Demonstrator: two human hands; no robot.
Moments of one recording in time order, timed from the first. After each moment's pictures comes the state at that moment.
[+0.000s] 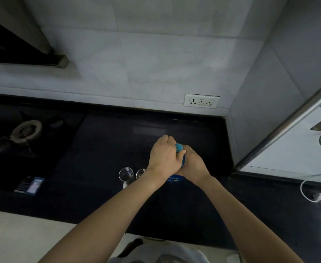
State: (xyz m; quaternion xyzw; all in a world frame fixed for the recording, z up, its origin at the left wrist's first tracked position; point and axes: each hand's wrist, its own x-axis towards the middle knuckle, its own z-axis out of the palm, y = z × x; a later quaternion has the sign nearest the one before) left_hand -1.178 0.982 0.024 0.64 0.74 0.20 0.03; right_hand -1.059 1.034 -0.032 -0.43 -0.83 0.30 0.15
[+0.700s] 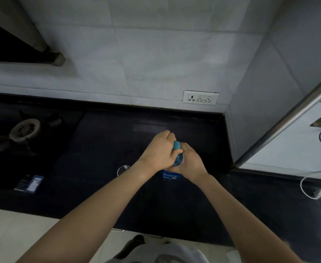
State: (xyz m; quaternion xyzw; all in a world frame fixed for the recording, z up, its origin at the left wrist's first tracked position) left_hand -1.197 0.994 0.025 0.72 0.66 0.18 0.07; right_hand -1.059 1.034 -0.037 -0.44 -0.82 0.32 0.17
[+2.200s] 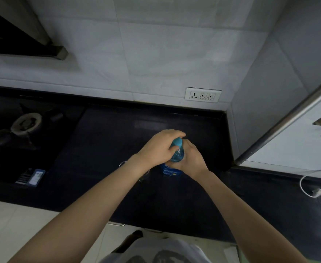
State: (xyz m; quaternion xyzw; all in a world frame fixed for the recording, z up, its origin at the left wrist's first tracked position) left_hand -1.208 0.987 0.032 0.73 0.62 0.23 0.19; right_hand -1.060 1.034 -0.042 -0.45 -0.82 0.31 0.16
